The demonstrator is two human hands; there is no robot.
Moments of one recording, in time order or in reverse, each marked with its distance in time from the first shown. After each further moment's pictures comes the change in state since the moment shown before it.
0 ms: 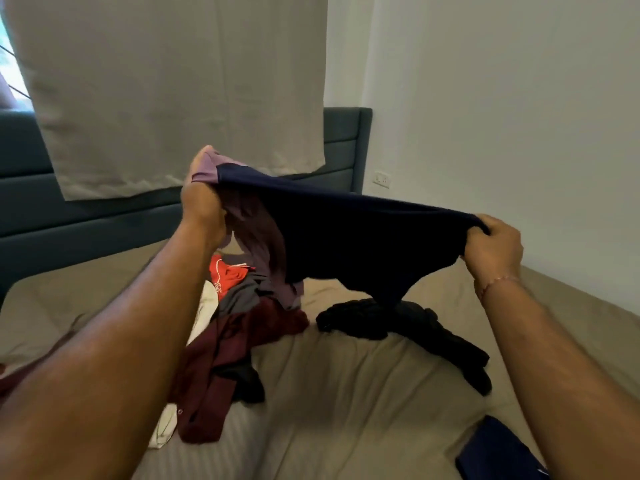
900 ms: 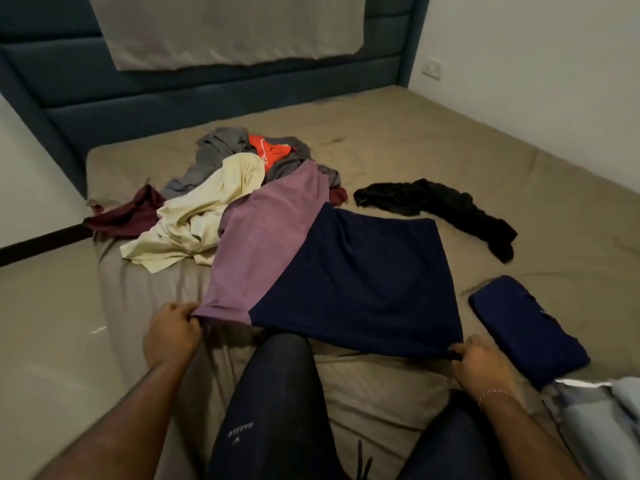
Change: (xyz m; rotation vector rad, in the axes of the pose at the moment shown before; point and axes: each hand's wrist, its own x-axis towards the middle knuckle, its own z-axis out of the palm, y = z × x) left_hand -0.366 -0.145 -0.376 1.779 0.191 -0.262; right_hand -0.331 0.282 -0.113 -1.156 -0.805 -0.049
